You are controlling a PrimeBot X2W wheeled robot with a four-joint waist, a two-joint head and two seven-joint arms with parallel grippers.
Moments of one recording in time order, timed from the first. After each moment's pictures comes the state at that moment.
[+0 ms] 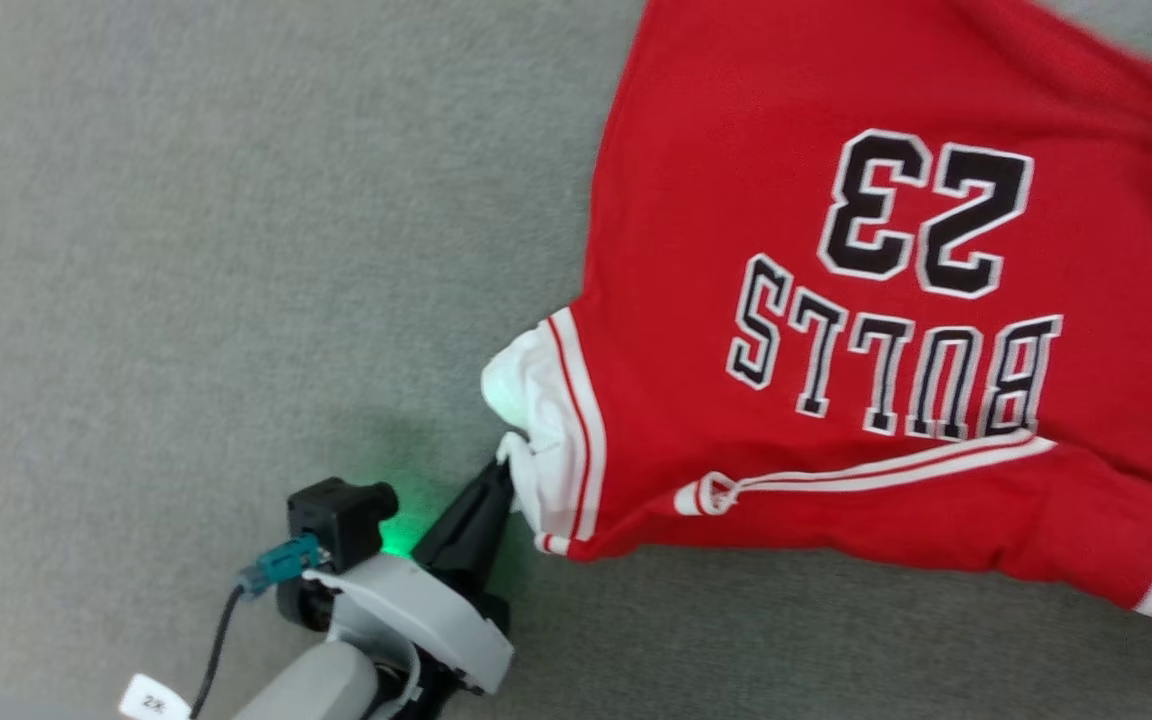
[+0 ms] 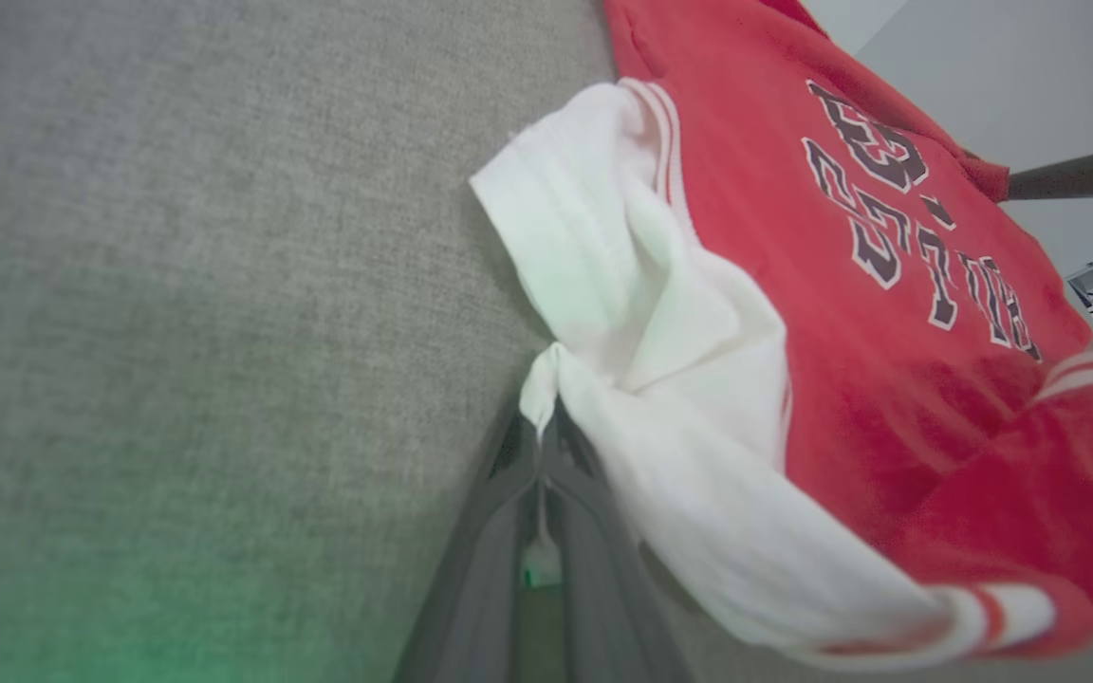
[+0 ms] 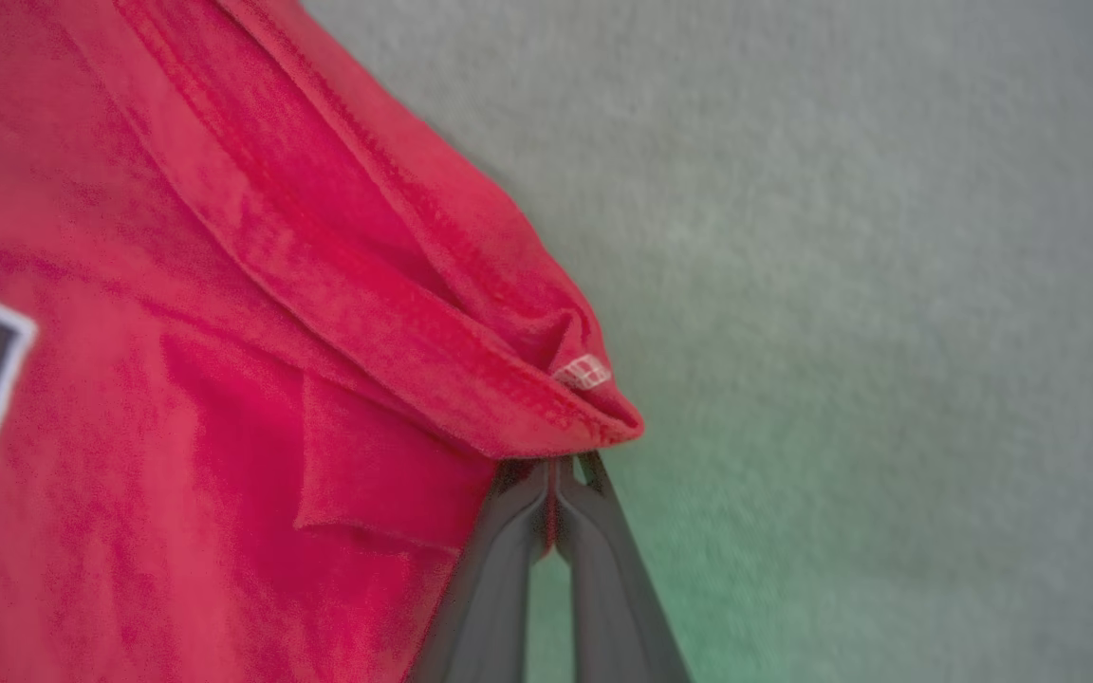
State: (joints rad) left arm -0.36 0.38 -0.70 0.21 -0.90 0.07 -0.24; right arm -1.05 -0.61 0.37 0.63 0.58 0.13 0.83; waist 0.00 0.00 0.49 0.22
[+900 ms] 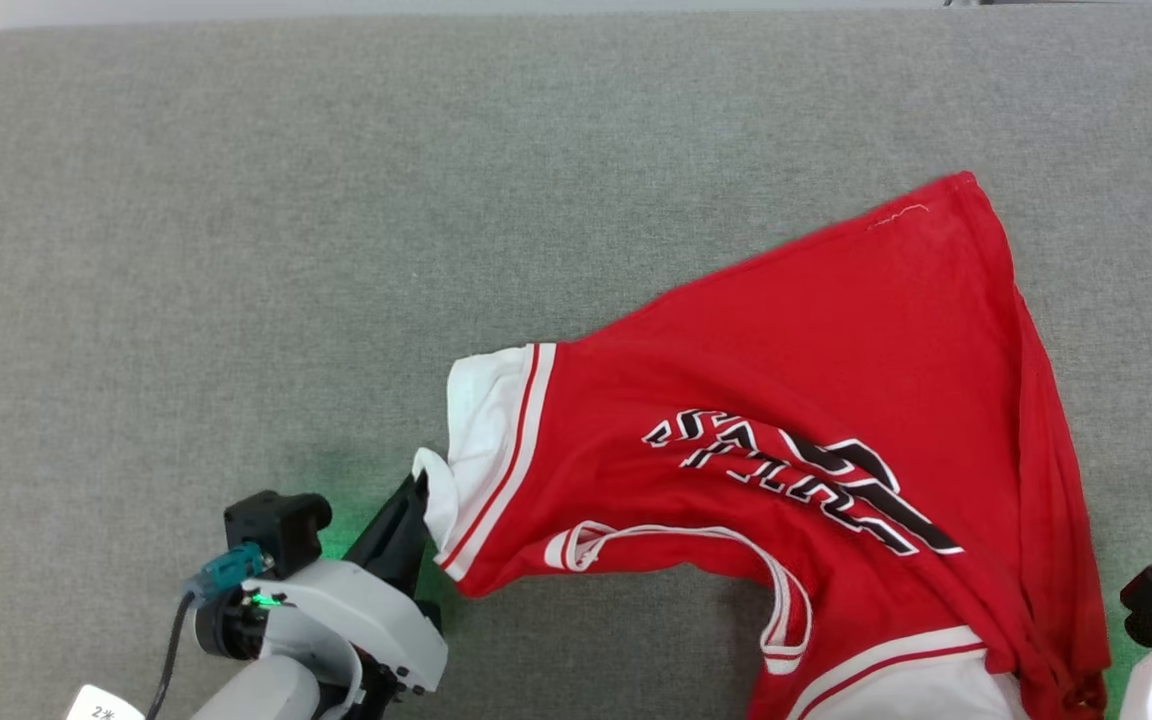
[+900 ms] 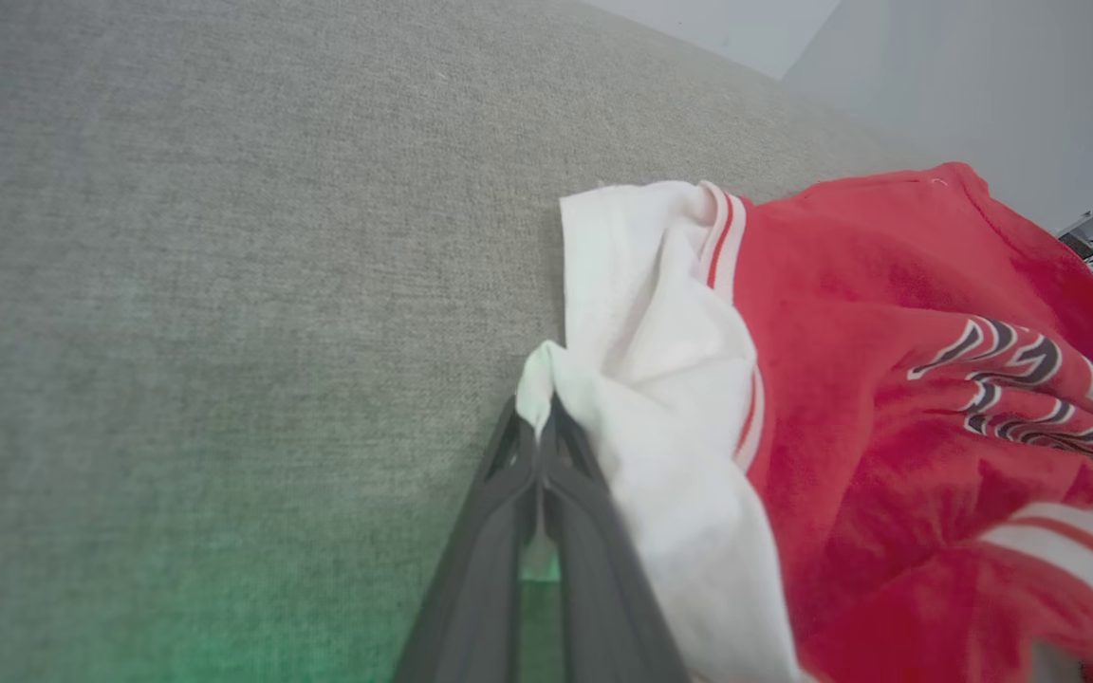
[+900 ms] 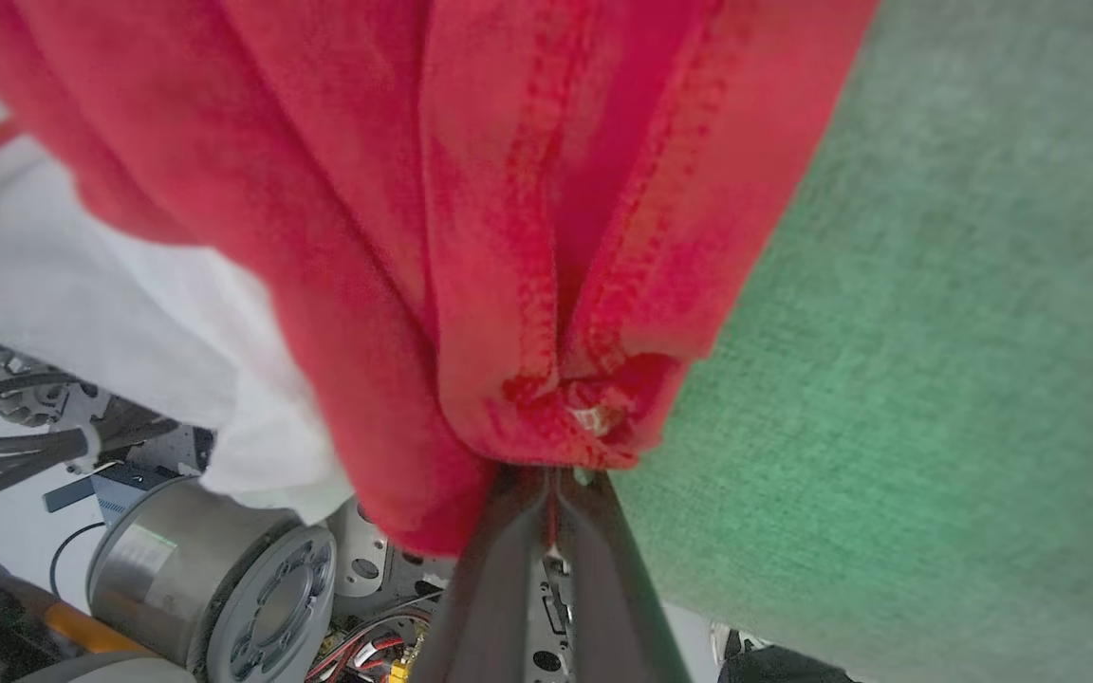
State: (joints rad) left arm -0.33 0.47 -0.66 0.21 -0.91 0.15 -0.22; right arm 0.07 -0.64 0.16 -0.14 0.77 0.13 0.98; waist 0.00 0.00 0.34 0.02
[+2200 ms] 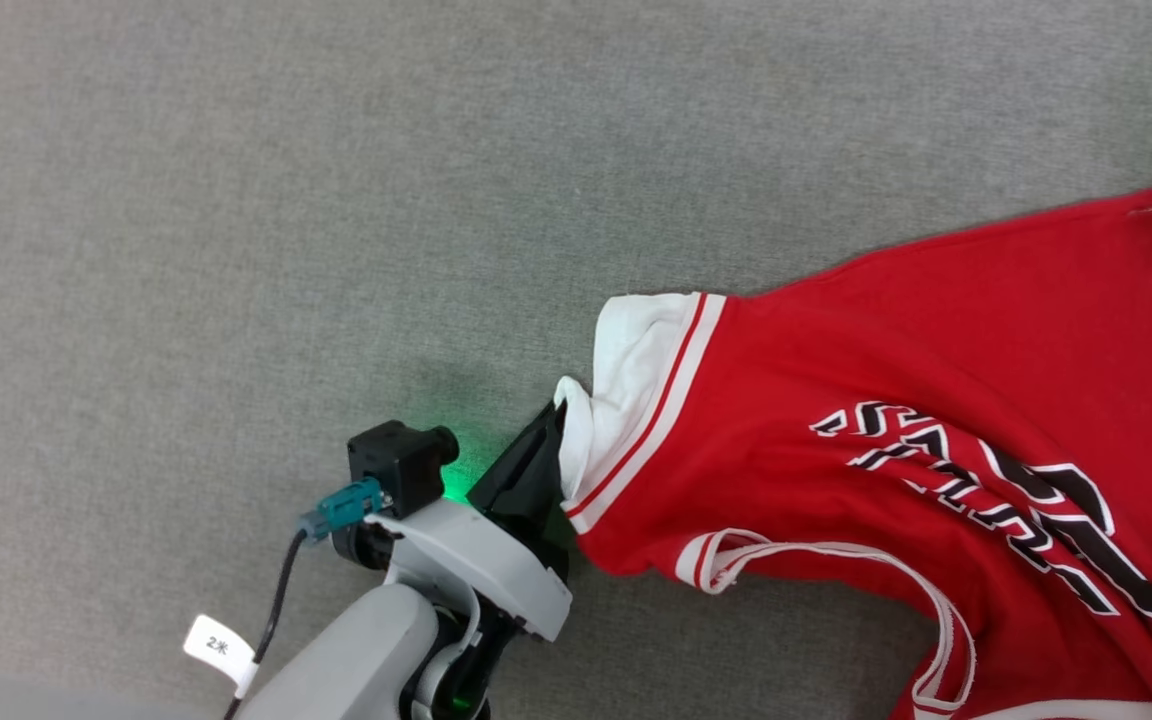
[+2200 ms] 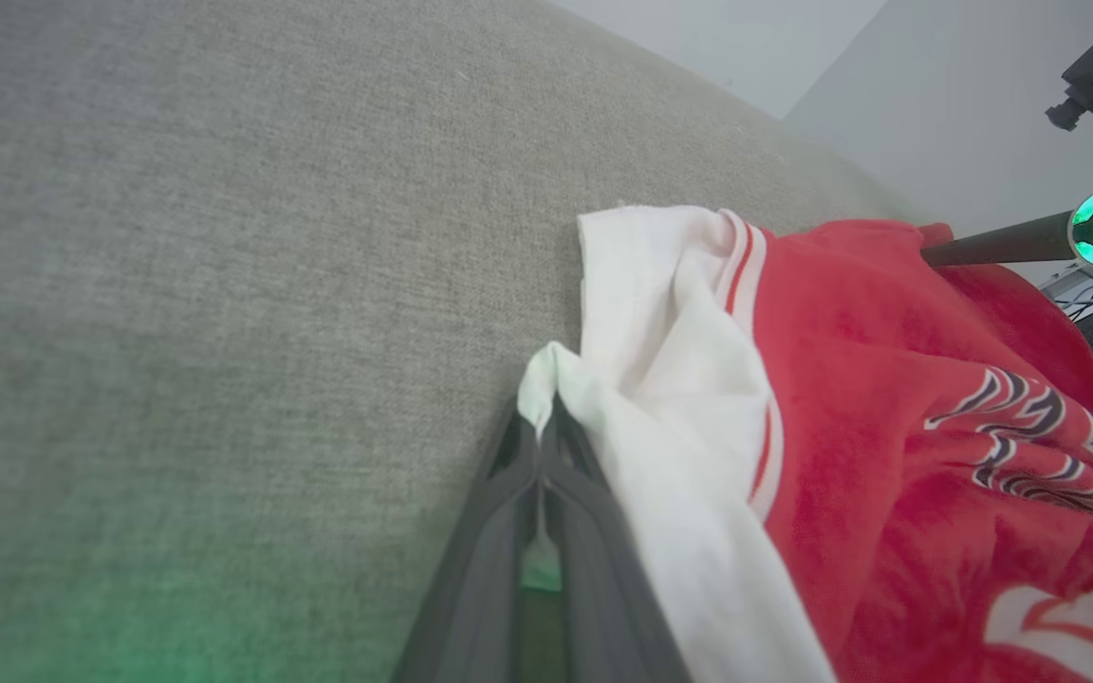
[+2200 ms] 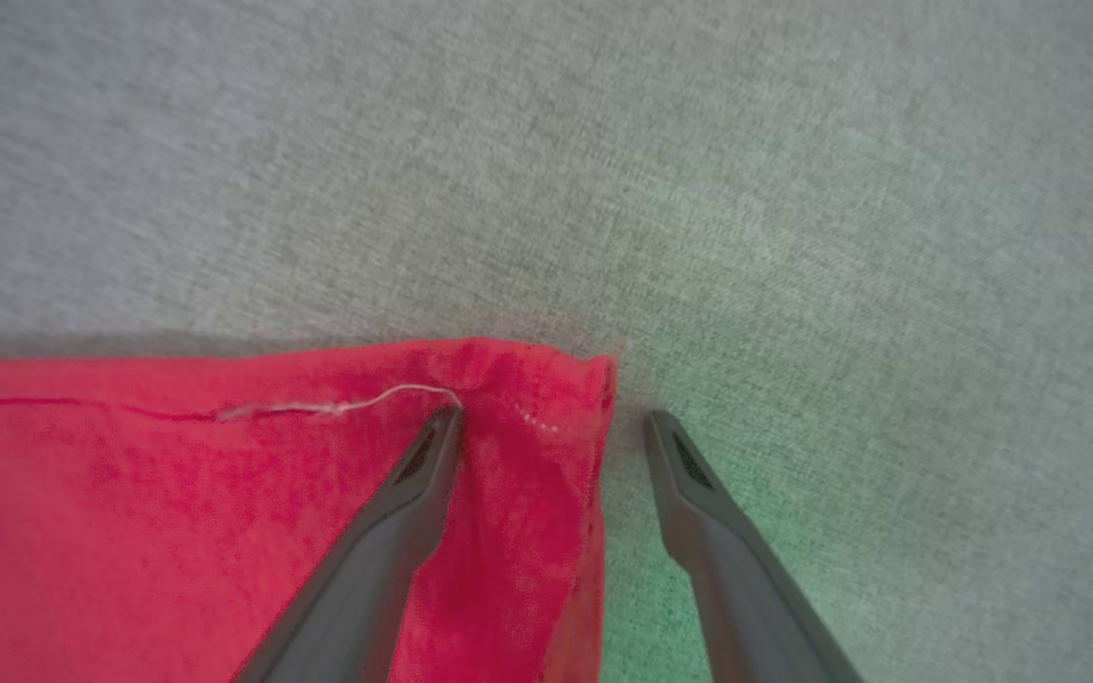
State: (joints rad) left arm -0.47 0.30 -0.72 0.28 -0.87 0.06 -0.25; right arm -0.90 -0.64 0.31 0.42 0.54 0.13 0.95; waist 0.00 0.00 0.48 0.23
